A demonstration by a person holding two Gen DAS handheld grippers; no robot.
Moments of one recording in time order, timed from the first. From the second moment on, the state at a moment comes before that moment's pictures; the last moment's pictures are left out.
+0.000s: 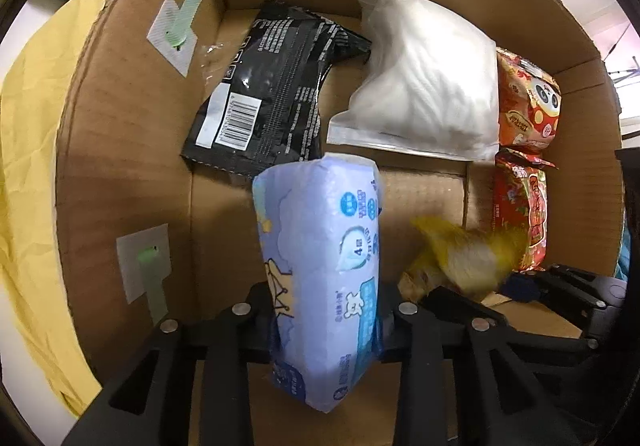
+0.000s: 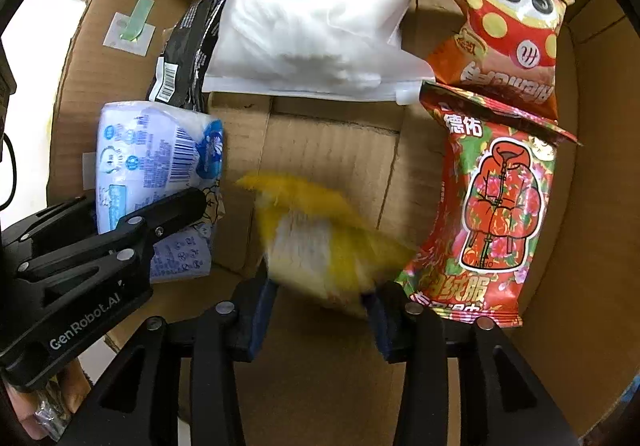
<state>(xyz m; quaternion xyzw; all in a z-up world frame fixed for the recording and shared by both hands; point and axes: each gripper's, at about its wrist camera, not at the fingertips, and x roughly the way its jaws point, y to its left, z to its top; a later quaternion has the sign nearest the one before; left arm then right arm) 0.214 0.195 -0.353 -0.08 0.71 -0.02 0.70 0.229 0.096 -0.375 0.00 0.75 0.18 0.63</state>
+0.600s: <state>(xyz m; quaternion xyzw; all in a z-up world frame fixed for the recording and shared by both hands) 0.202 0.194 -0.304 -0.07 0.68 0.01 0.73 0.229 0.084 -0.326 -0.06 0.72 0.12 0.68</state>
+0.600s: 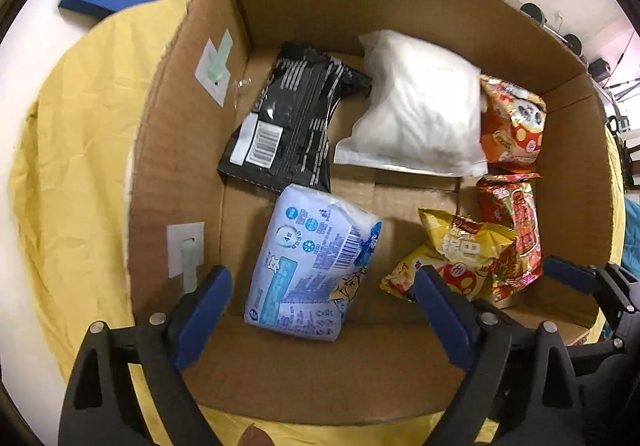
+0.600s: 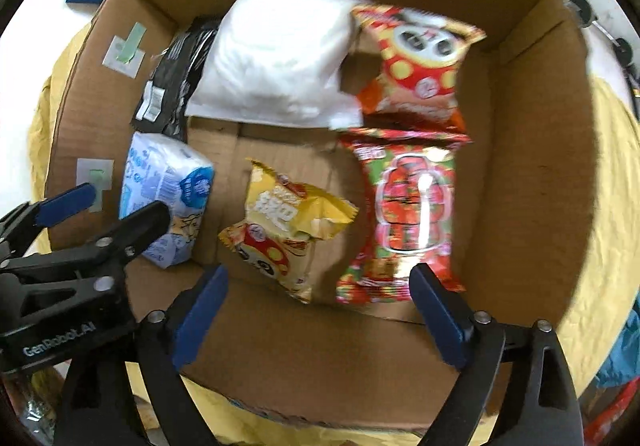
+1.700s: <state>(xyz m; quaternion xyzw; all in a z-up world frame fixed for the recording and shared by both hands) 0.104 0.157 -0.095 -0.05 0.53 0.03 0.84 0.123 -0.022 -0.096 0.01 0.59 0.08 0.80</state>
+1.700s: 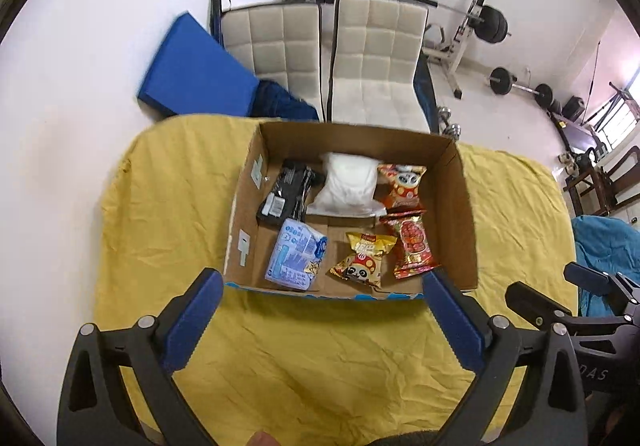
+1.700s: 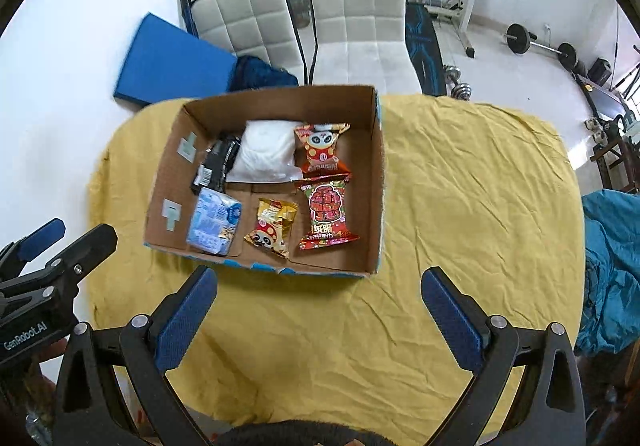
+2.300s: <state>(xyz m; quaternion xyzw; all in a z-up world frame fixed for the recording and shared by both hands) 0.051 0.148 -0.030 -0.06 0.49 0.04 0.87 0.063 -0.036 -0.012 0.00 0.54 0.08 0.84</state>
